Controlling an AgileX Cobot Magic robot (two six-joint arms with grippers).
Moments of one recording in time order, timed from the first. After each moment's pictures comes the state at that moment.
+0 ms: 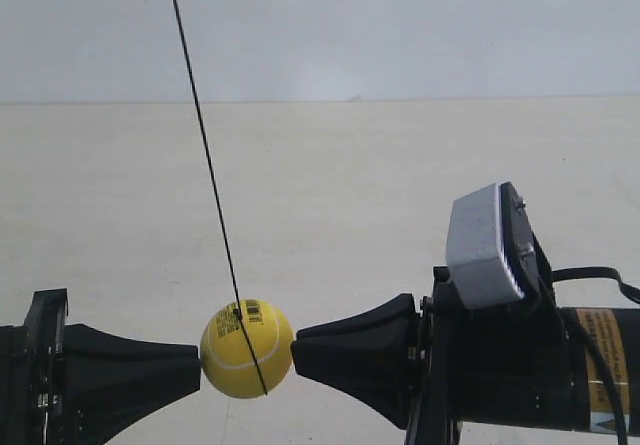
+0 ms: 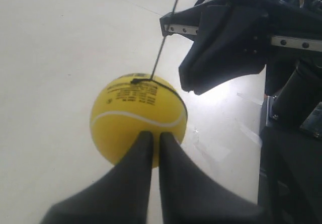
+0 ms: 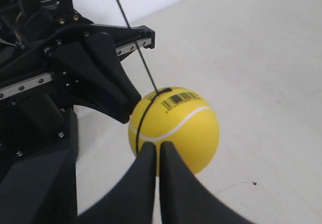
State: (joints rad) left arm -0.24 1.21 -0.11 1.15 -1.05 -0.73; right arm 0.65 1.34 -0.32 -0.95 -0.90 0.82
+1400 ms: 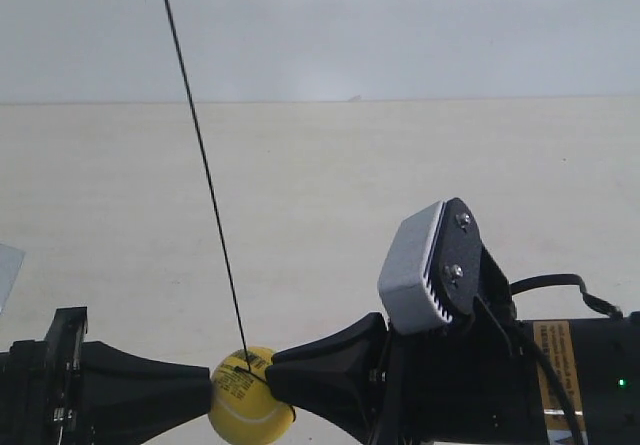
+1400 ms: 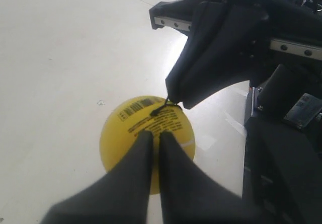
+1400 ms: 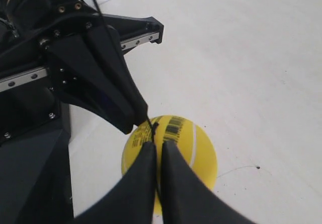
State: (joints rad) left arm -0.24 1.34 -0.11 1.15 -1.12 -0.66; right arm 0.80 1.34 -0.37 -0.88 -0.71 0.82
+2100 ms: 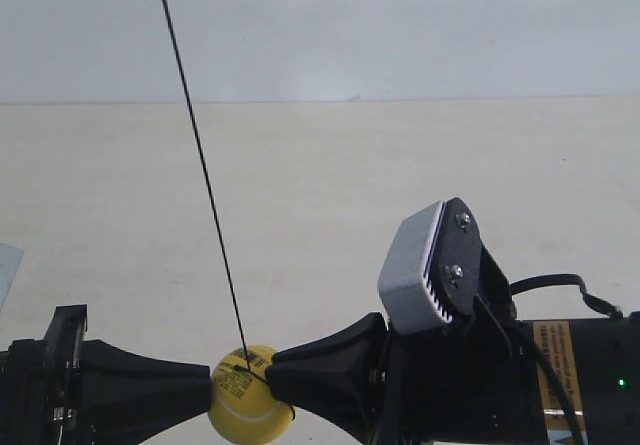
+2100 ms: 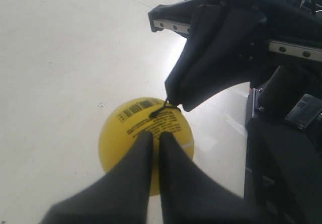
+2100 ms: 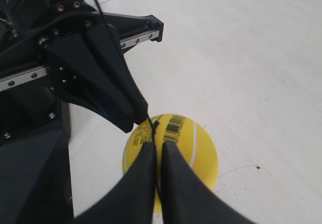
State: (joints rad) left arm -0.24 1.34 -0.11 1.15 -1.13 -0.65; right arm 0.80 1.34 -0.37 -0.88 -0.71 0.82
